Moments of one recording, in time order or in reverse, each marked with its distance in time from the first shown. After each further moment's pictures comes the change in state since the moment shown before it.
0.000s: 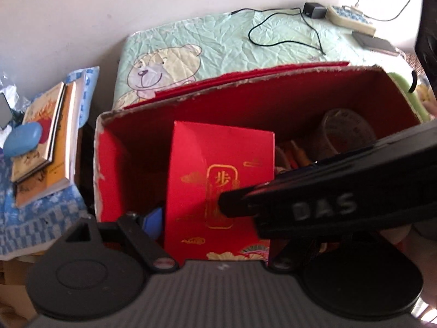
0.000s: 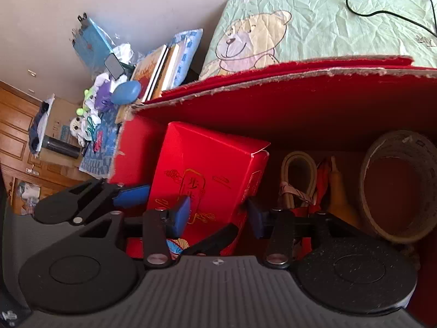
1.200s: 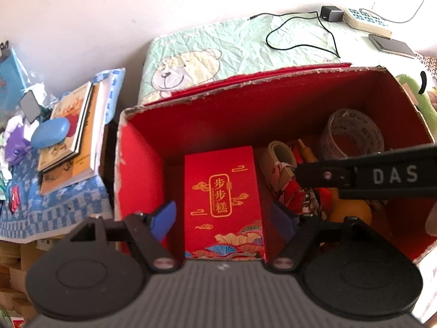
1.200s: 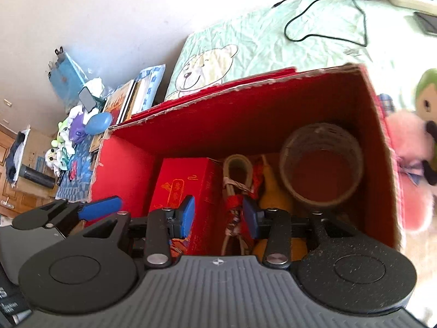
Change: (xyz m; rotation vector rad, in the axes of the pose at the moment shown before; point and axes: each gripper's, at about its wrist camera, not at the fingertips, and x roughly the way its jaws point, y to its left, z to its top) left arm -0.026 -0.015 -0.011 -0.037 -0.022 0.120; right arm -0.060 -0.012 -0.037 0.066 -0.195 -0.159
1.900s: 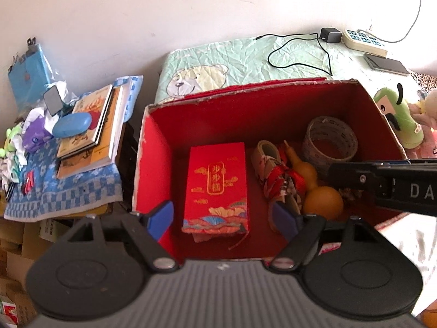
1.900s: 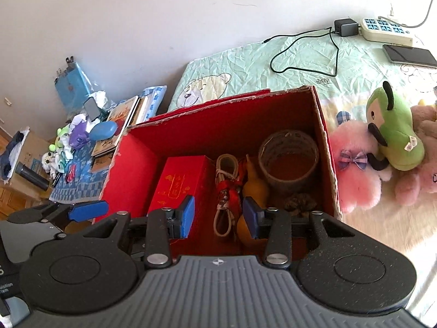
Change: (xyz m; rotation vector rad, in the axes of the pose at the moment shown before) left arm -0.057 -0.014 -0.032 -0.068 -0.069 0.031; right arm -0.064 0.016 -0.047 -0.065 -0.133 -0.071
